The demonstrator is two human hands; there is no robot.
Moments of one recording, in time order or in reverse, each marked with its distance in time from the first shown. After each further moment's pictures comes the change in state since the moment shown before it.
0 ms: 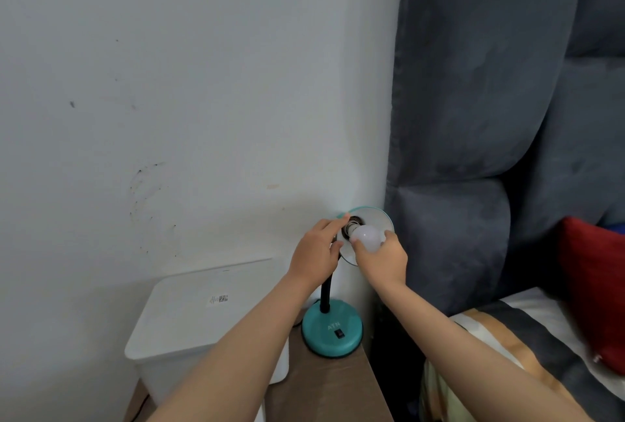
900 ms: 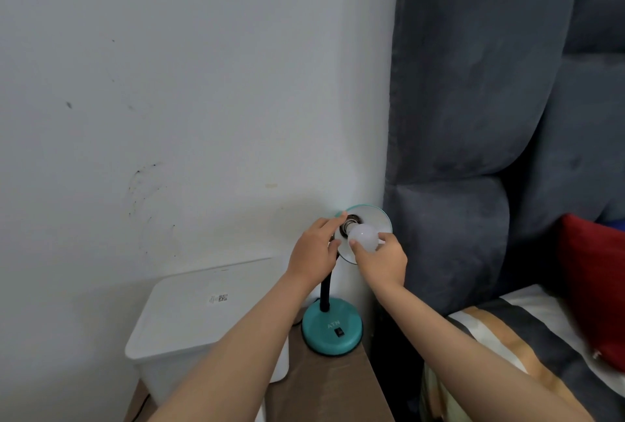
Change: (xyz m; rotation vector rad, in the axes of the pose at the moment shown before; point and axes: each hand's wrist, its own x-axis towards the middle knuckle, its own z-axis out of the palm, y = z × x) left_hand 0.001 -0.001 0.001 0.011 0.011 -0.010; right_hand -0.001 0.007 0.002 0.023 0.053 0.025
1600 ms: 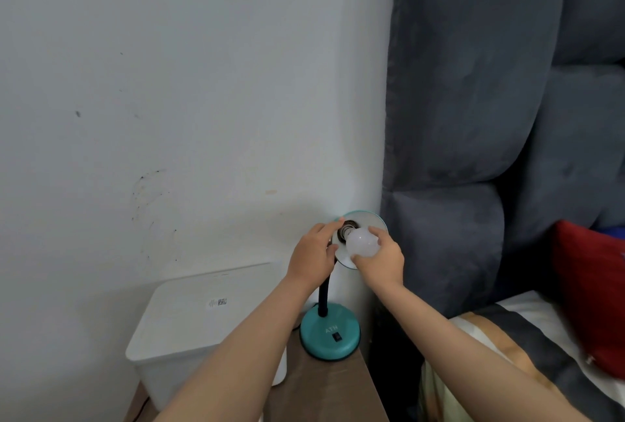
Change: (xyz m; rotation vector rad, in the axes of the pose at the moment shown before) left_hand 0.000 0.008 -0.001 0.006 -0.002 -0.054; right_hand 0.005 -0.003 -0.009 -0.042 -0.112 -0.110
